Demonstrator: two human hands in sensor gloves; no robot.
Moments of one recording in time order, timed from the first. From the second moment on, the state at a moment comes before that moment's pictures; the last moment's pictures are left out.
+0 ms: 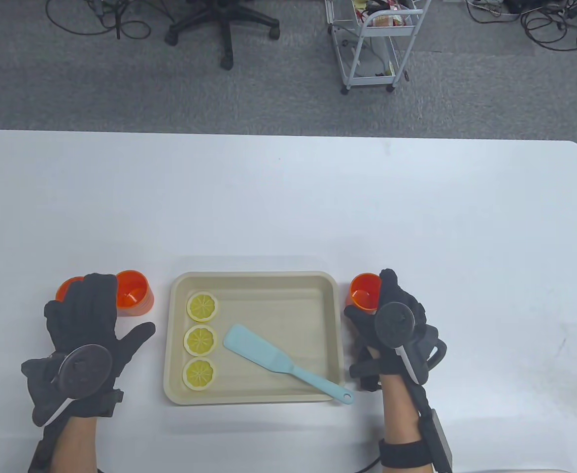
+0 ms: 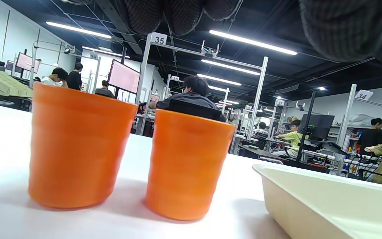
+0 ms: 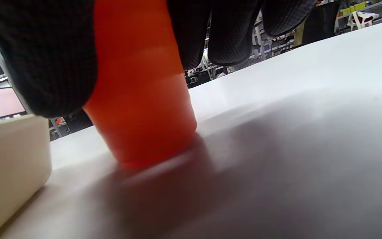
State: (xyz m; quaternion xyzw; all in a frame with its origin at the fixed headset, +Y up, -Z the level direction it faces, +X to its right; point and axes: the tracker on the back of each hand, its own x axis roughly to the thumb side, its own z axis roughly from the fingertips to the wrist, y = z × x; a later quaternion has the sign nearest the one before) left_hand -0.296 -0.685 -0.071 0.11 0.04 0.10 0.99; right_hand 0.193 -0.738 -0.173 -0.11 -0.04 0.98 0.16
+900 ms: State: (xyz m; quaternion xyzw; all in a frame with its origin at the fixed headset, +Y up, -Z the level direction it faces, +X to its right) left_hand -0.379 -0.723 -0.082 0.07 0.19 0.26 0.94; right_hand 0.178 -0.683 -0.125 -0.01 -0.13 0.98 0.16
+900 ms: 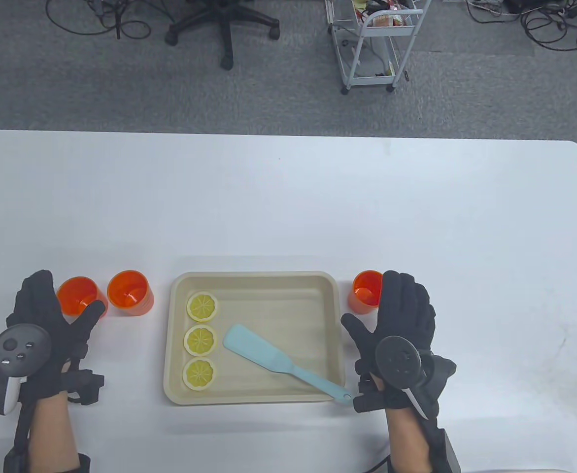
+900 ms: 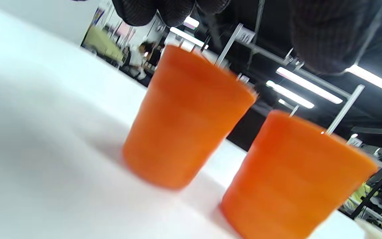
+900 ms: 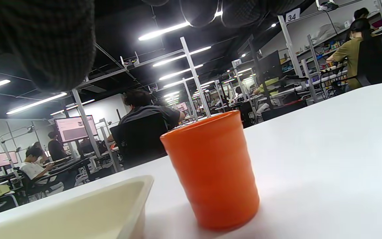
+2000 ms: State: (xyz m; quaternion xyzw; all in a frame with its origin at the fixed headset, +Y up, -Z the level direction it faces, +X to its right) left_hand -0.357 -0.668 -0.050 0.22 0.17 0.24 0.93; right_hand 0.165 -0.660 -0.102 0.05 -0.17 0.97 0.18
